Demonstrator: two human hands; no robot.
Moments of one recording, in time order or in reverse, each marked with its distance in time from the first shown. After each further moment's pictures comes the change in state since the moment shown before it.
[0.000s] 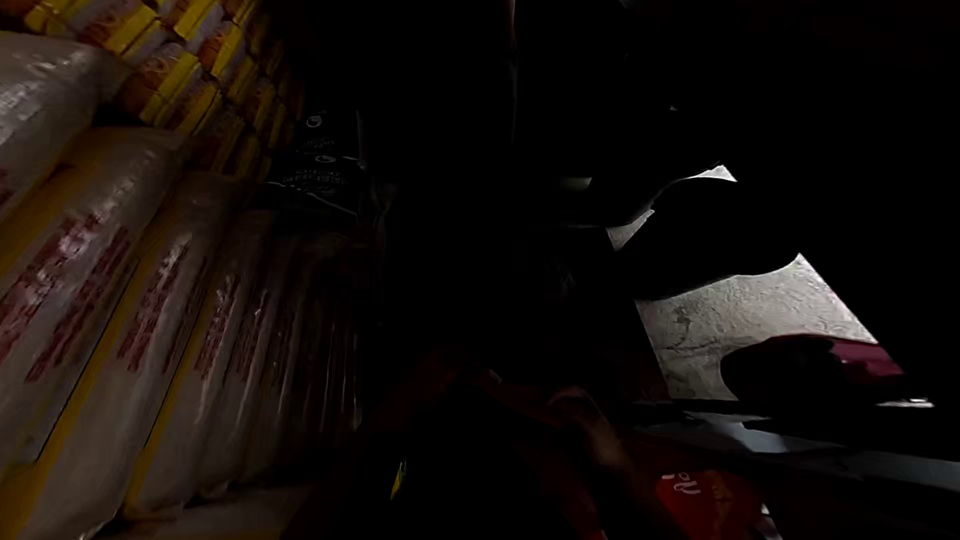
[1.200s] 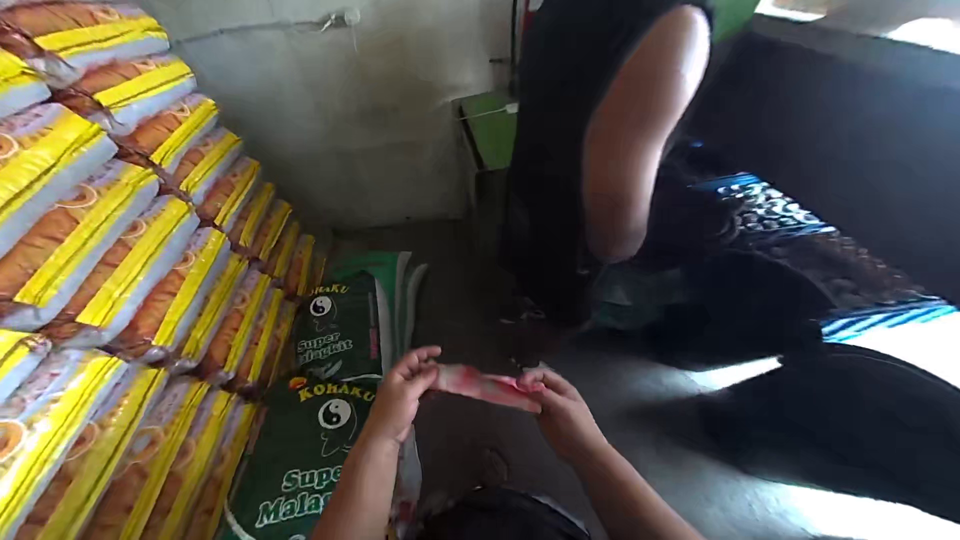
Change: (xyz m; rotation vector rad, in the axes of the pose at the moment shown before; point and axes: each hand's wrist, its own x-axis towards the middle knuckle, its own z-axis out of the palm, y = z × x) left_hand 0.673 0.314 -0.661 -0.290 0.388 0.228; right_hand 1.036 -0.117 0.125 -0.011 0.072 -0.069
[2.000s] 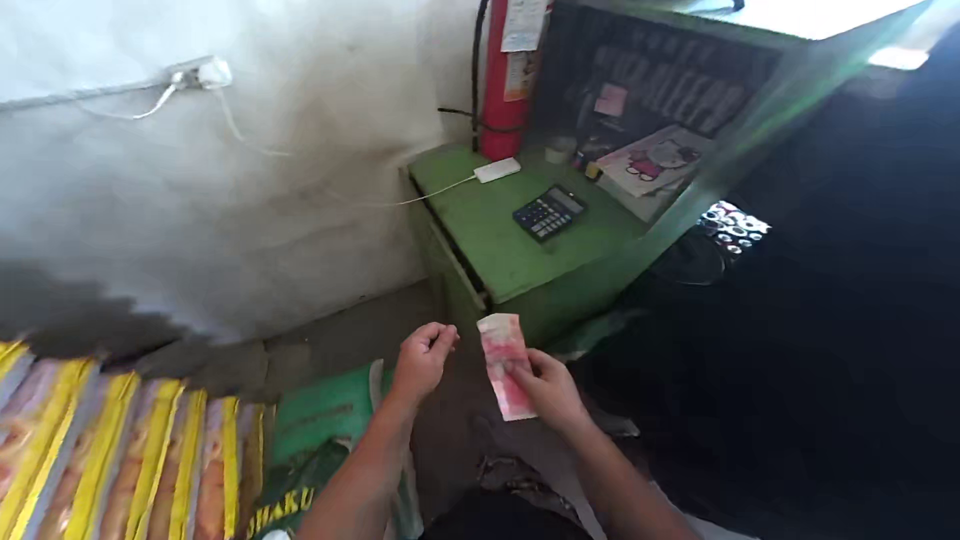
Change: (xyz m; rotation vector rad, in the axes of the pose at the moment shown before) left_hand 0.632 0.149 -0.006 0.359 -0.354 0.301; right_hand 0.556 -0.064 0.014 -0.615 0.465 0.053
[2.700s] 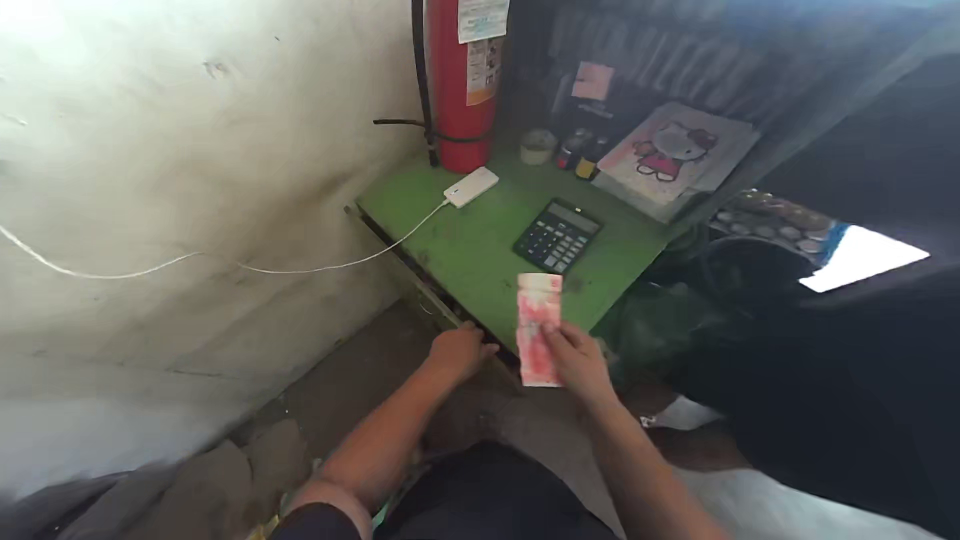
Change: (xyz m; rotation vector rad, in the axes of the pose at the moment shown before) left_hand 0.284 -0.064 0.008 0.912 -0.874 0.027; right_hand 0.203 -0.034 0.034 0.210 0.435 0.016
